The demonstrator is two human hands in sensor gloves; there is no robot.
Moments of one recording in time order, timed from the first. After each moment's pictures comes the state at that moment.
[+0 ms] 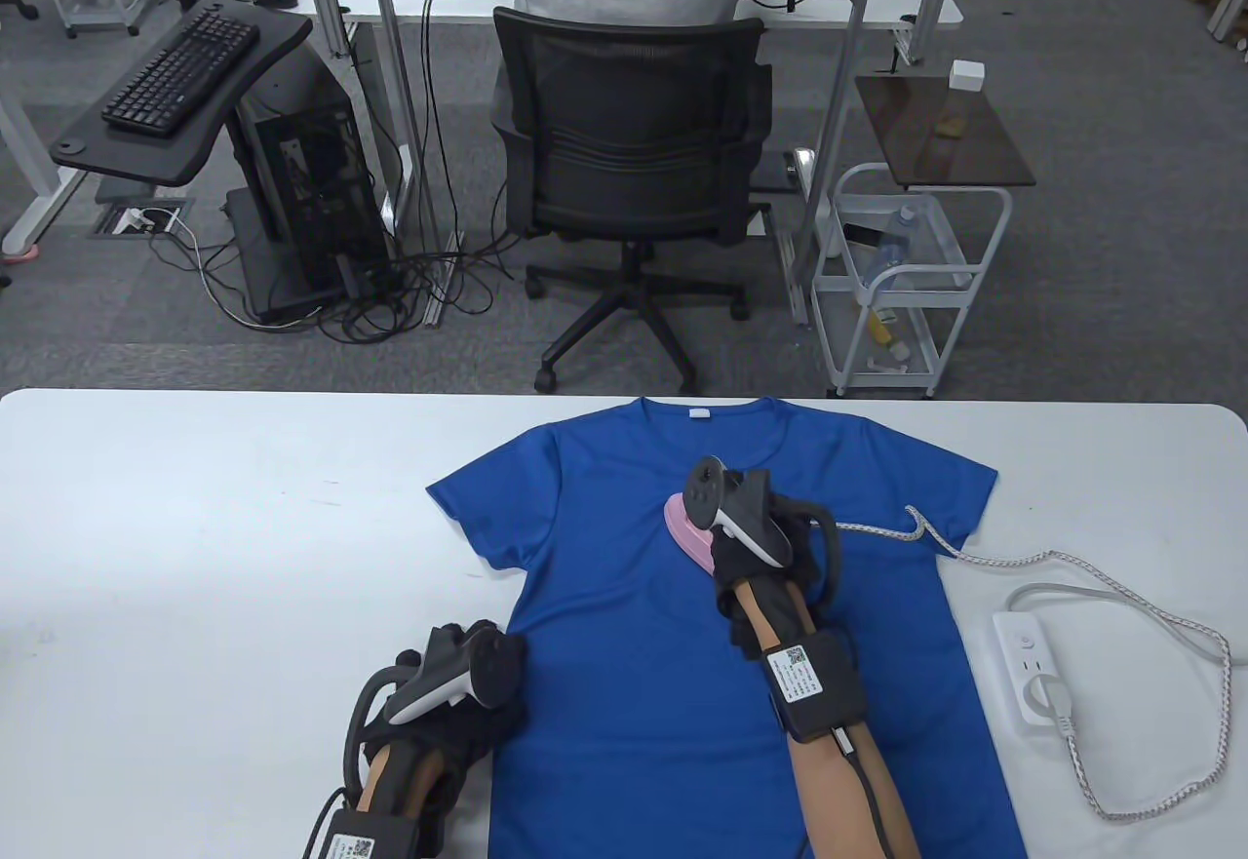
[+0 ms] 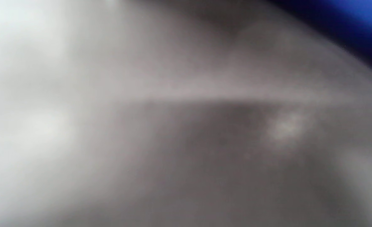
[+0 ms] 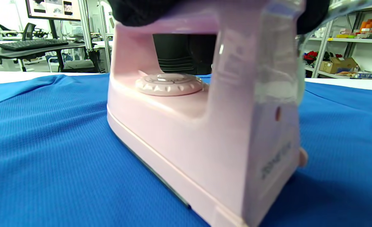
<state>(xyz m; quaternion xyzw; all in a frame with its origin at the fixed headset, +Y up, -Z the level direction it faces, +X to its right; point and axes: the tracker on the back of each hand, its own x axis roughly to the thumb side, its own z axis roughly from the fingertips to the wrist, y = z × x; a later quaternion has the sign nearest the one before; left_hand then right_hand) -0.187 -0.808 -0.357 -0.29 -0.08 0.01 0.95 0.099 -0.720 -0.487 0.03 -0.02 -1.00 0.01</state>
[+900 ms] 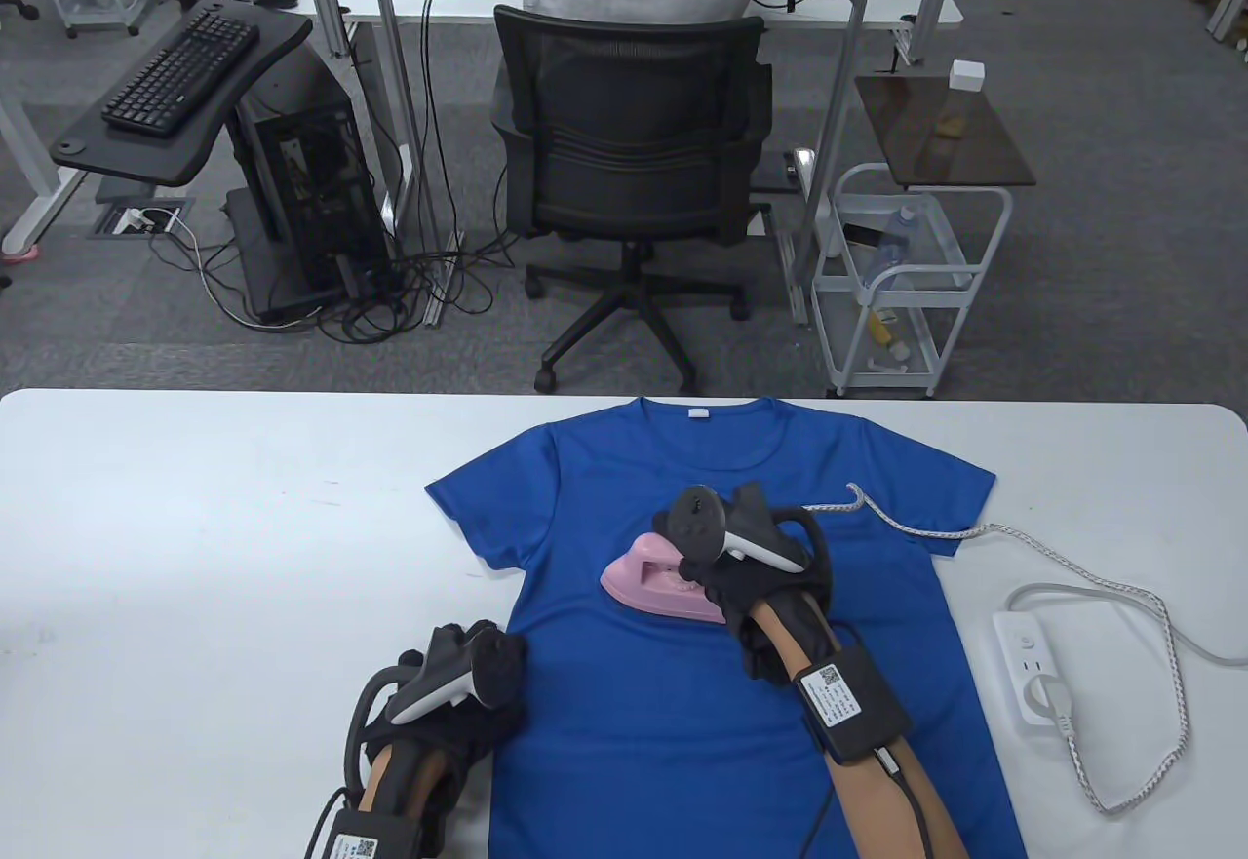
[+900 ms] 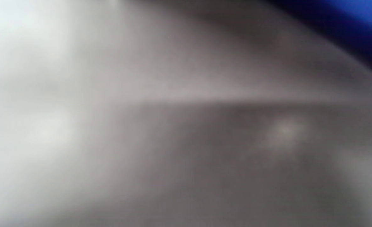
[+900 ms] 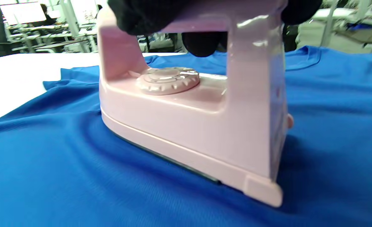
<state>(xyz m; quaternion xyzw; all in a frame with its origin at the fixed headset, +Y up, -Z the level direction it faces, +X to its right) -0.186 -0.808 -0.357 -0.29 -0.08 0.01 0.96 0.081 -0.715 -0.464 -0.15 -0.07 -0.99 -0.02</state>
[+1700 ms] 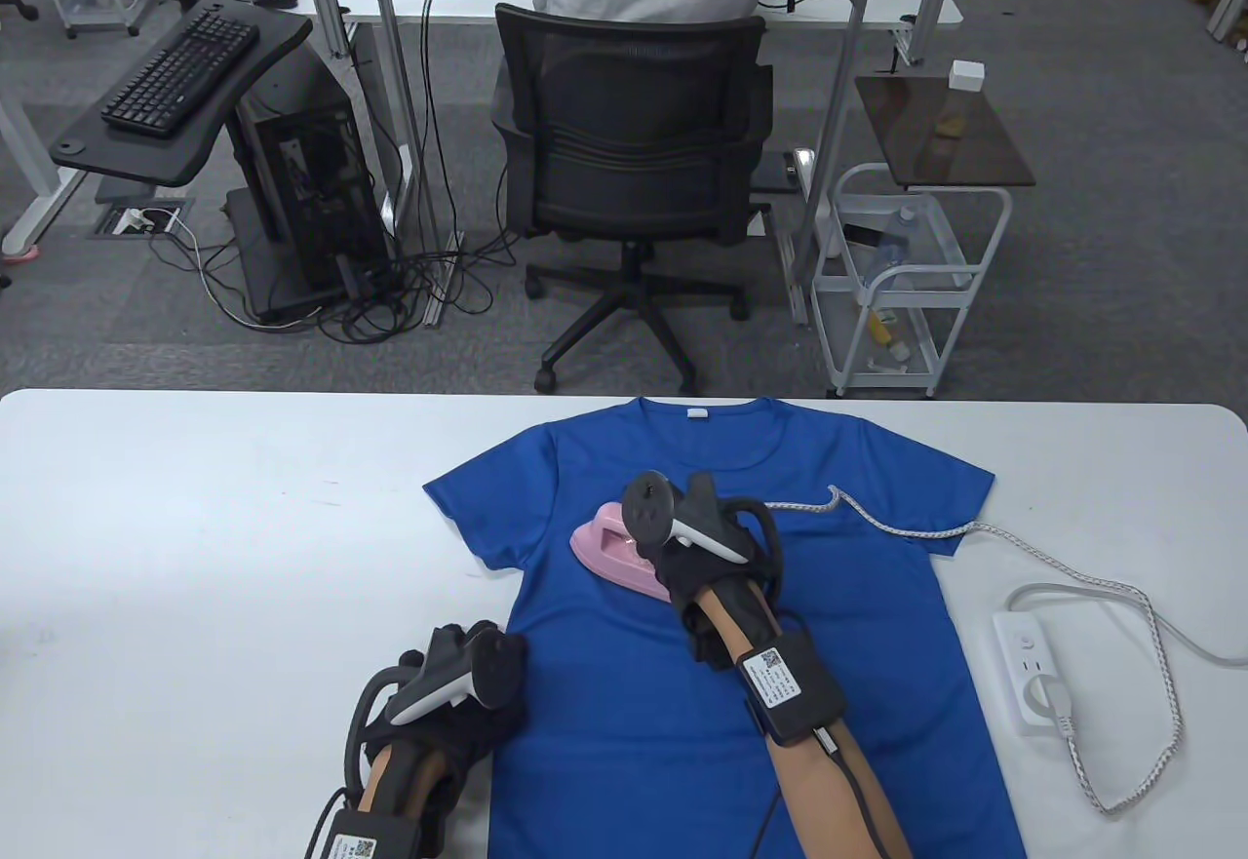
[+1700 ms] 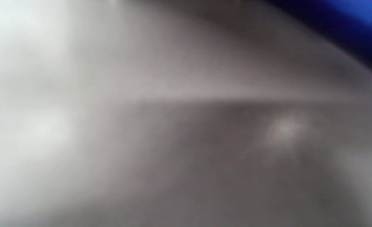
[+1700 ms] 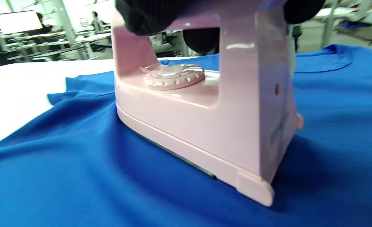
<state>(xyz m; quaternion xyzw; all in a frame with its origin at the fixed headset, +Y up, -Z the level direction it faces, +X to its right) -0.186 -0.809 -0.357 -0.29 -0.08 0.01 0.95 0.043 -0.714 -0.474 -0.17 -0.09 -0.98 -0.05</state>
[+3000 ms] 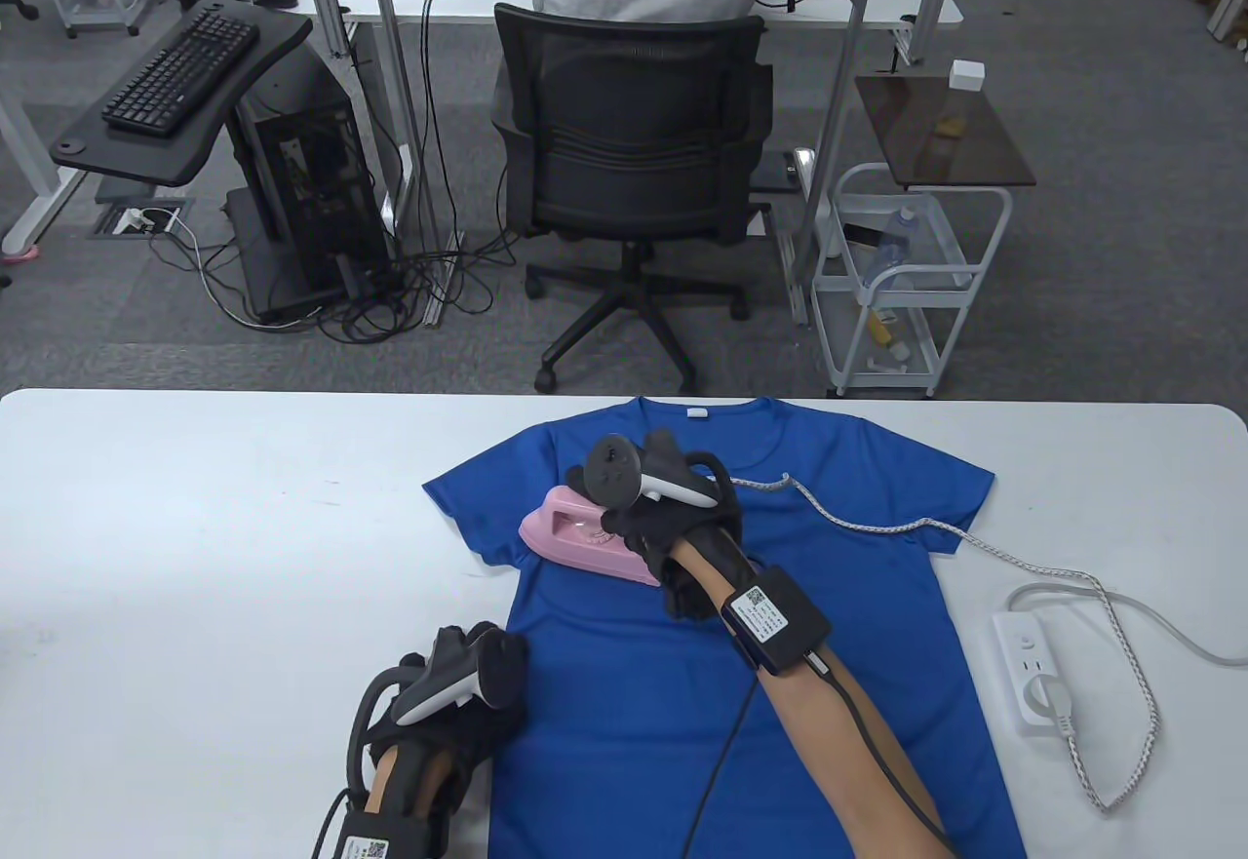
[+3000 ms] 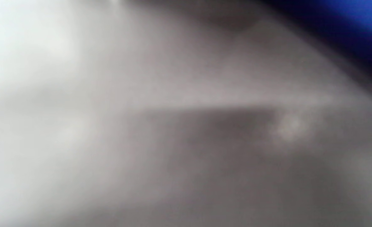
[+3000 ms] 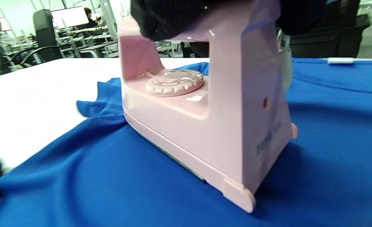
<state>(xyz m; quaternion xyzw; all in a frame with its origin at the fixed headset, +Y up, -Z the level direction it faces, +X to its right) -0.182 -0.808 -0.356 -0.29 -0.07 0.00 0.96 0.009 -0.709 -0.523 -0.23 -0.09 -0.97 -0.05</state>
